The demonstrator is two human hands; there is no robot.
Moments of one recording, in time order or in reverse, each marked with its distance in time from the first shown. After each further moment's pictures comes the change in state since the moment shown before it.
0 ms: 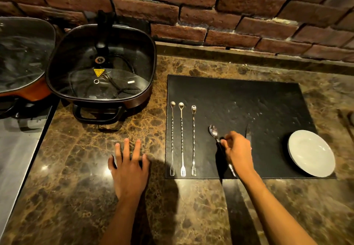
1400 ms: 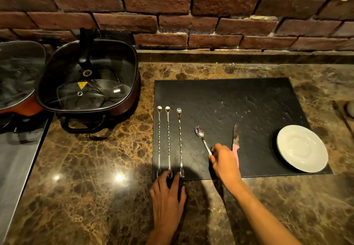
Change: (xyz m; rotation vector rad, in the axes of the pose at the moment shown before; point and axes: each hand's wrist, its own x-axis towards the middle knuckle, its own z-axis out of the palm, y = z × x) left_hand -0.099 0.120 0.006 -0.175 -0.053 0.257; right_hand -0.020 0.034 0.003 -0.044 -0.137 -0.096
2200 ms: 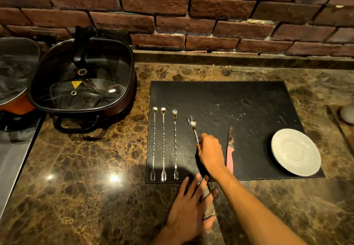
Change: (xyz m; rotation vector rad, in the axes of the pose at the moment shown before) left_hand 0.001 0.046 0.022 0.207 -0.431 0.580; right_hand 0.034 -0.033 0.000 -0.052 -0.010 -0.033
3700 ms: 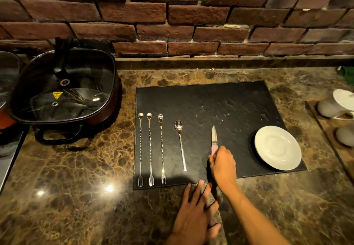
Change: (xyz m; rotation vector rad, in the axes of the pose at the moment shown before) left_hand 0.023 0.044 -0.020 0.153 -0.237 0.079; right_hand -0.036 0.064 -0.024 0.033 0.100 0.290
